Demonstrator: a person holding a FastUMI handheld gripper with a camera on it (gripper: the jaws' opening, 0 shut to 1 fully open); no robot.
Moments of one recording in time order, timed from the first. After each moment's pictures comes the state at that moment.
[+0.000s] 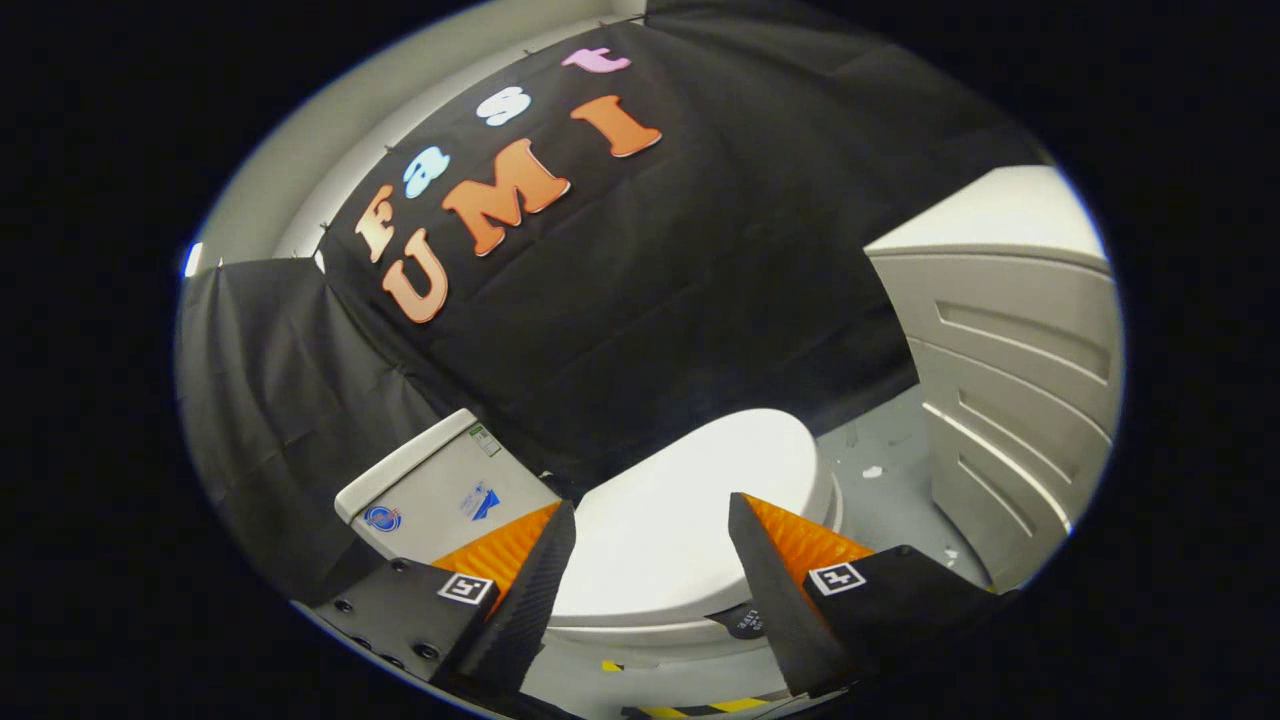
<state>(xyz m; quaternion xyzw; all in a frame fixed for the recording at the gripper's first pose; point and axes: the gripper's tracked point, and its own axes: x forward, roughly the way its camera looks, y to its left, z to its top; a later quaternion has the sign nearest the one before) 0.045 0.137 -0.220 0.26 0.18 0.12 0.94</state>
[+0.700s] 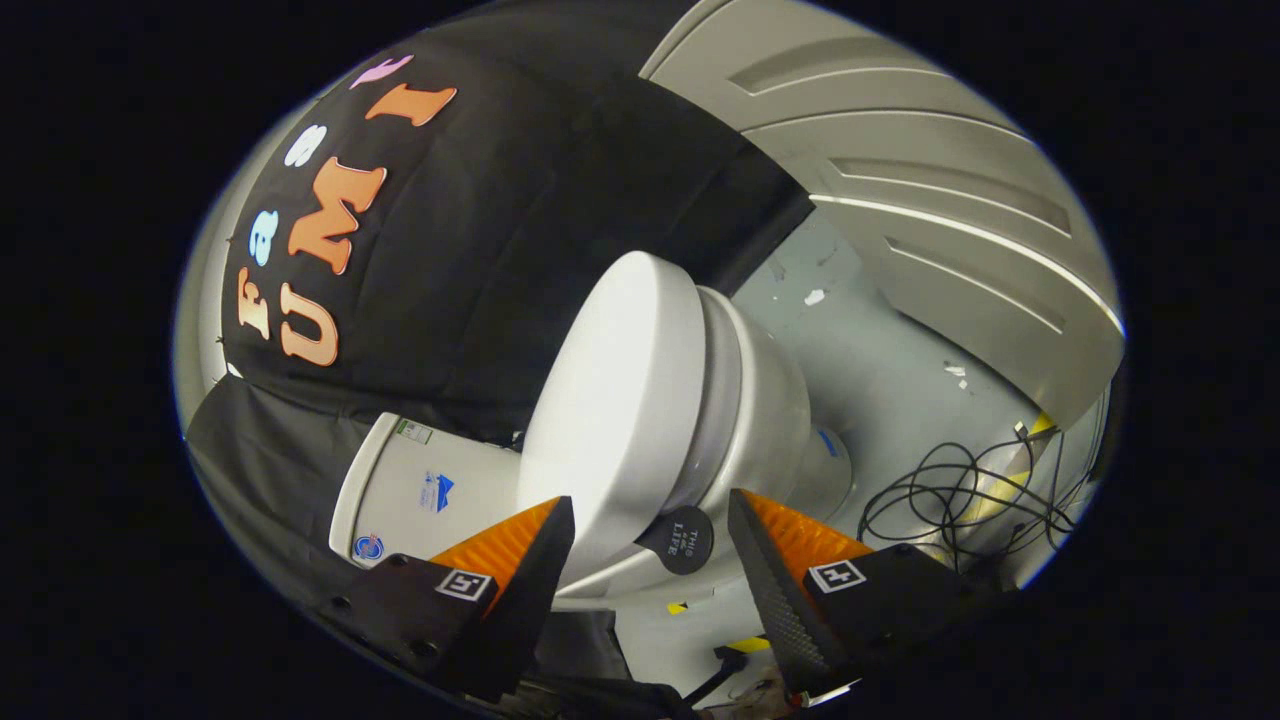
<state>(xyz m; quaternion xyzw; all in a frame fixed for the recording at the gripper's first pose) 0.031 0.129 -0.348 0.43 0.34 0.06 0.84</state>
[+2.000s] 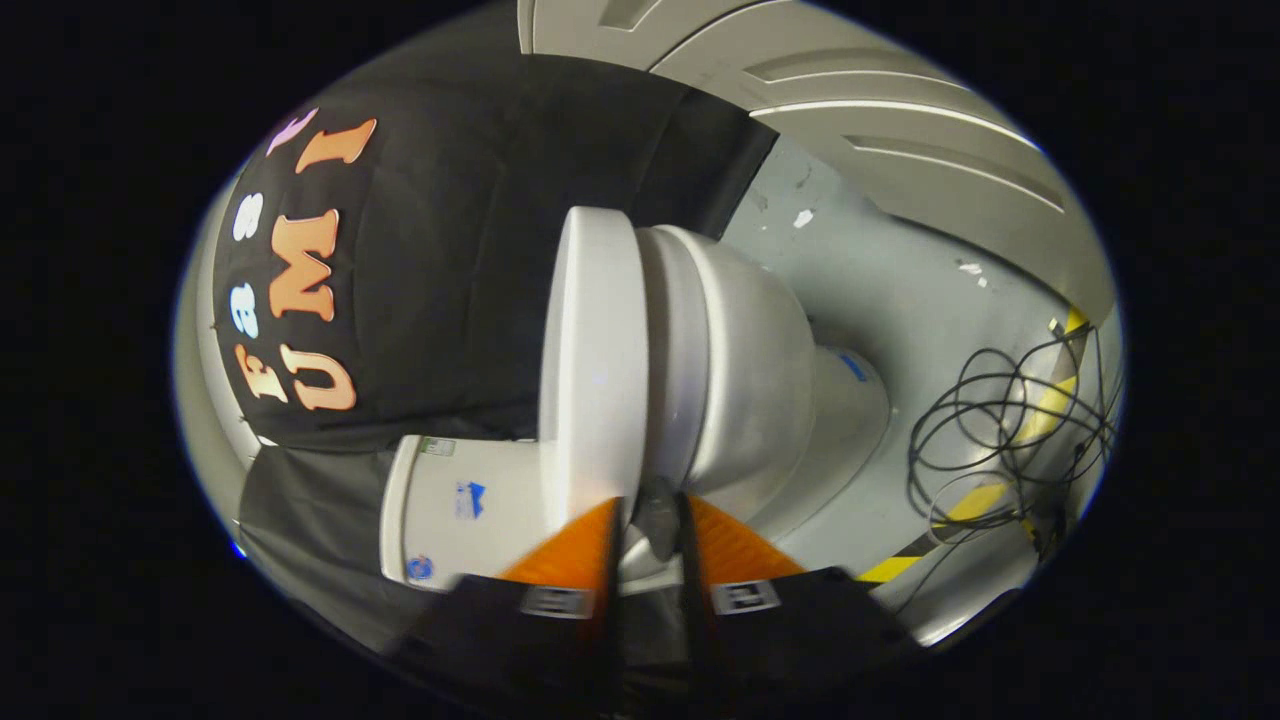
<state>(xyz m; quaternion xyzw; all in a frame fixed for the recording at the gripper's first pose) 0.030 0.134 -0.378 0.52 0.37 0.06 0.77</state>
